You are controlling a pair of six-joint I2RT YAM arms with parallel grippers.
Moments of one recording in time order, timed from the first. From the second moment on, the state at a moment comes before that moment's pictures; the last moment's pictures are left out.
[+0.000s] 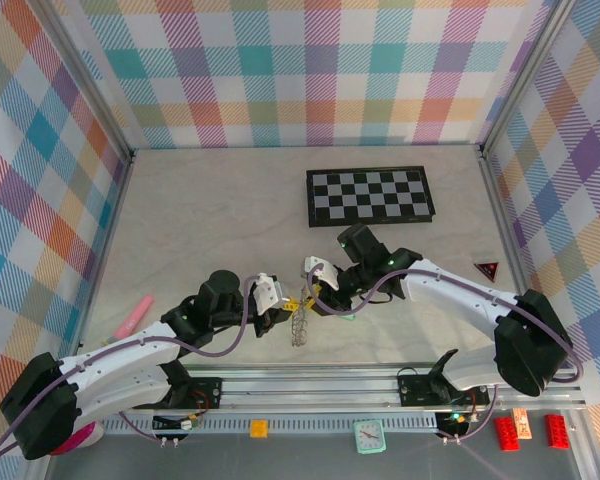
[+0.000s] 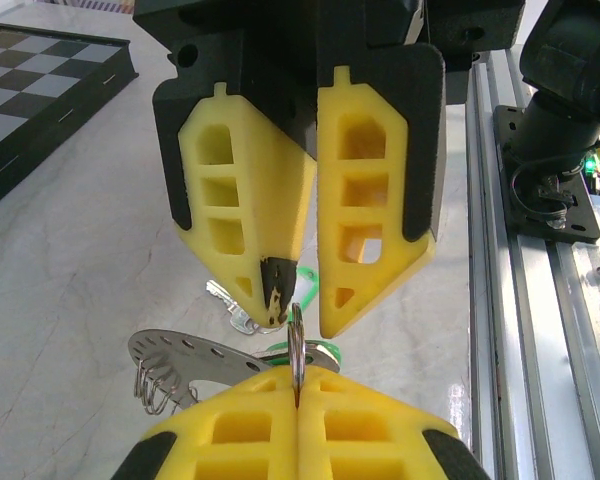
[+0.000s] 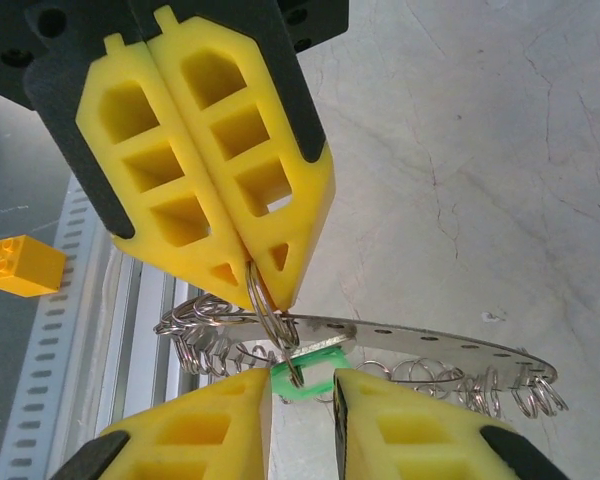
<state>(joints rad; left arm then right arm) -0.81 0.92 0.36 0.16 0.45 0.18 0.77 1.35 0.88 -0.47 -0.73 -0.44</state>
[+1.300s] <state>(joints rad) -0.81 0.90 0.31 0.30 0.44 0.16 0.77 1.32 0.82 -0.33 -0.77 -0.44</state>
